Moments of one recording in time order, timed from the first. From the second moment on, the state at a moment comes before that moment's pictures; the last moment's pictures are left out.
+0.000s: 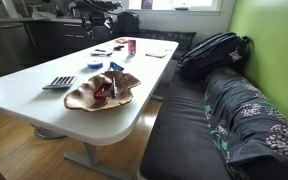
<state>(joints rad) 0.05 0.48 0.17 -1.81 -0.01 2.46 -0.74</state>
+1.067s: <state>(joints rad) -0.02 0.73 0.19 -1.62 -0.01 2.34 -0.95</state>
